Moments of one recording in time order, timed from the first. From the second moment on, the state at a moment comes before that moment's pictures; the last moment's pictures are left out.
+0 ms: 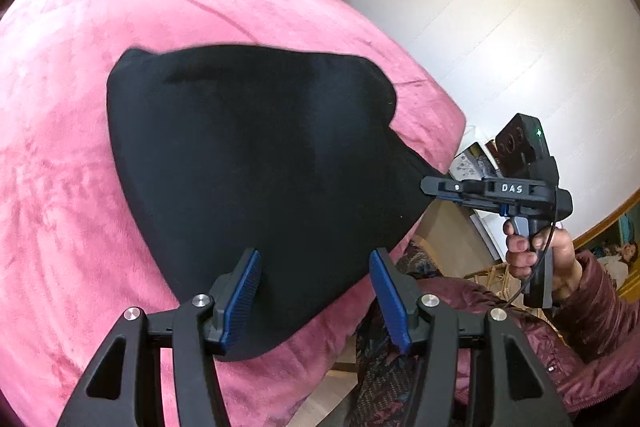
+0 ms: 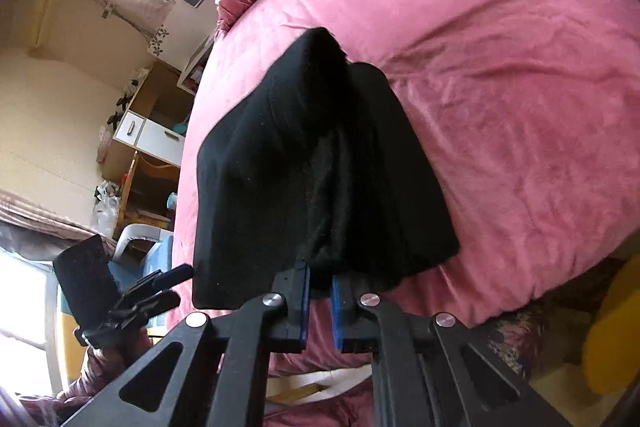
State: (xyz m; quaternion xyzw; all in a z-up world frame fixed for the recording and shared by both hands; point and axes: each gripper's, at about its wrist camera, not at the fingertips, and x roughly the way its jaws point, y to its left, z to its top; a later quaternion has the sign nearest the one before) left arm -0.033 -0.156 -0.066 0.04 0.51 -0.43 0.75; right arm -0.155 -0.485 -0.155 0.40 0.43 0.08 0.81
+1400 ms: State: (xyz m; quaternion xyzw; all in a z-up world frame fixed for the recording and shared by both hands) left arm -0.022 -0.177 -0.051 0.13 0.45 -0.26 0.84; right arm -0.071 -0.442 -0.096 0.22 0.41 0.00 0.89
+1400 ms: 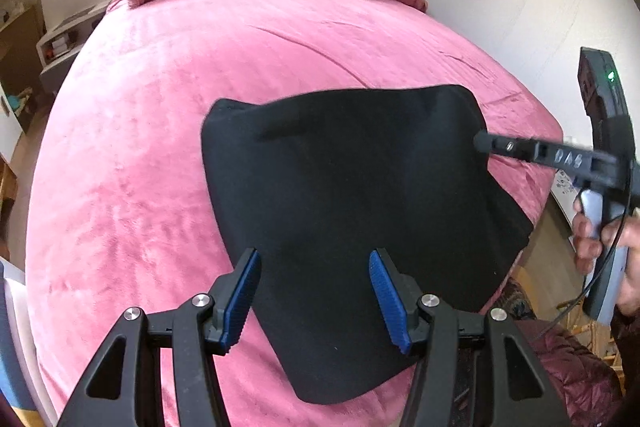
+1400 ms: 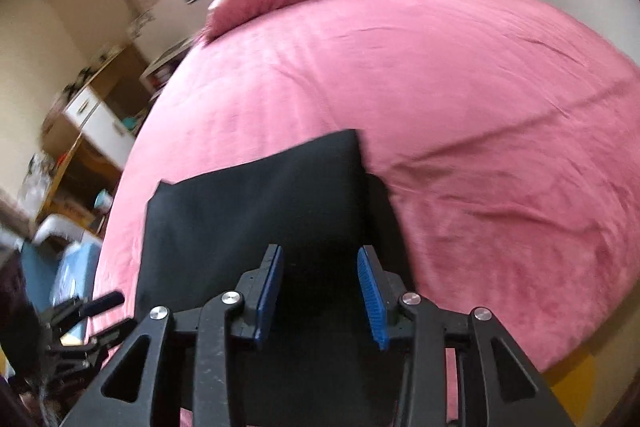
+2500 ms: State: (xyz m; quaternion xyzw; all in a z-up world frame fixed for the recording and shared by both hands) left arm -0.025 -0.139 -0.046 0.05 0.43 -0.11 0.89; right arm -0.087 -0.427 -0.111 0.15 0.42 -0.04 0.89
